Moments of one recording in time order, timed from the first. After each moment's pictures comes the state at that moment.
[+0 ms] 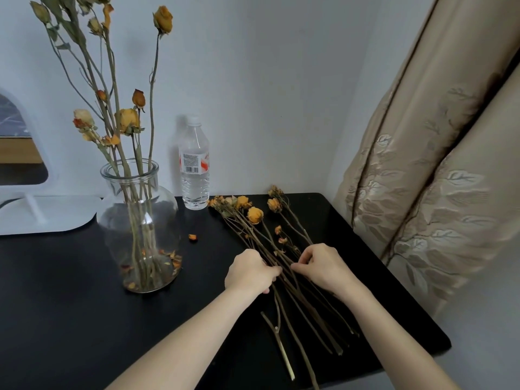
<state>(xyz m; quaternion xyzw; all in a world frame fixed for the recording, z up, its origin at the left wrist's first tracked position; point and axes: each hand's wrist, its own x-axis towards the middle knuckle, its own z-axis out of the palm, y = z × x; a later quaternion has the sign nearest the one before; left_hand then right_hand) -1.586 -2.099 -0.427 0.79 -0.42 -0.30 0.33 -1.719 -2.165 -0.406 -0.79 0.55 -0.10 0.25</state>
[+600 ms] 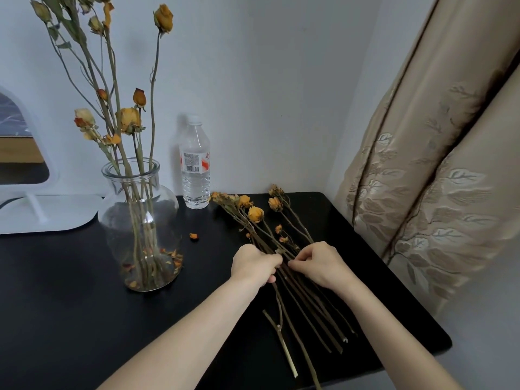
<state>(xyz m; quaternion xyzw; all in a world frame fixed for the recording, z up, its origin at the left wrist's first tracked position) -1.591 -2.100 -0.416 0.74 -0.31 -0.39 0.45 -1.716 -2.159 -0.398 -0.78 0.53 -0.11 0.30</state>
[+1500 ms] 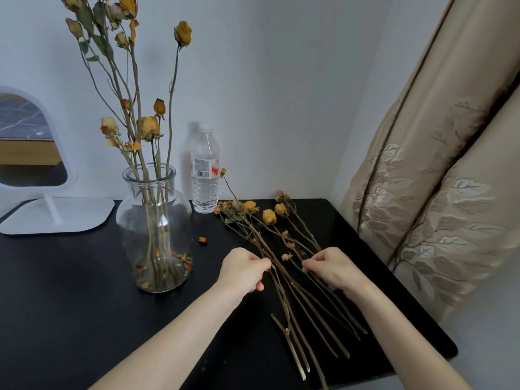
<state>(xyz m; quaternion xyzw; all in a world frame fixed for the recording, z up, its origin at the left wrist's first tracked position) -1.566 -2.068 -0.403 0.73 -0.36 -0.38 0.44 -1.720 -2.161 -0.389 -0.72 0.57 -0.11 0.38</state>
